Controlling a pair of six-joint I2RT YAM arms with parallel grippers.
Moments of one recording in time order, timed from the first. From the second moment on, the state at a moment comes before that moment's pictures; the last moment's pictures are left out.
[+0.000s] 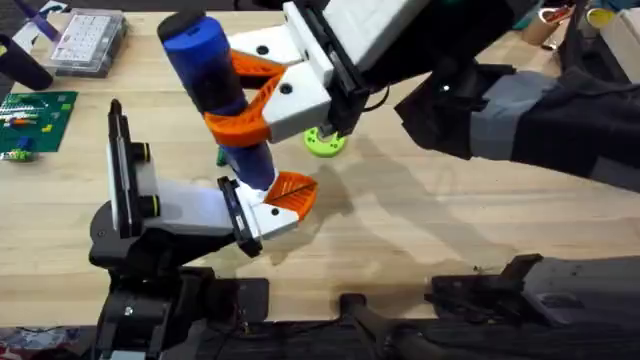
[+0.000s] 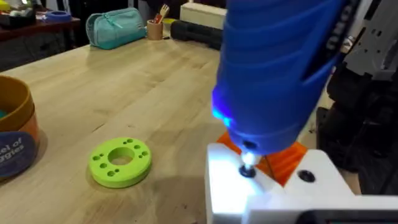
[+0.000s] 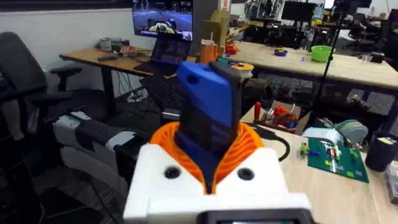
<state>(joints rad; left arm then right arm) -0.05 0.00 0.01 -0.10 1.10 -0.05 0.72 1.54 0.97 0.95 -1.24 0.28</state>
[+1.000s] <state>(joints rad) -0.05 0.00 0.01 -0.10 1.10 -0.05 0.54 1.54 1.34 0.61 -1.34 0.37</state>
